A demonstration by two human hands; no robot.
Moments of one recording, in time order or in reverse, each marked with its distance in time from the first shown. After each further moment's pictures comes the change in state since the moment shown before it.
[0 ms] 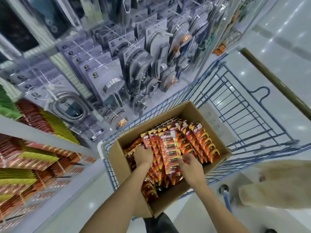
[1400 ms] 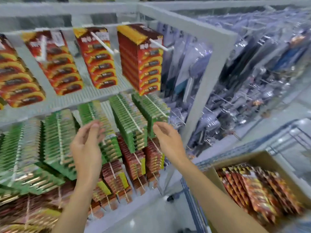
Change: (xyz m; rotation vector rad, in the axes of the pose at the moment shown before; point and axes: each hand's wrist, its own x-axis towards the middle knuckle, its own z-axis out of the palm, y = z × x) left_hand -0.074 -0.124 -0.592 -0.930 0.548 0.658; right_hand -0.290 -0.380 0.261 0.310 -0.277 -0.800
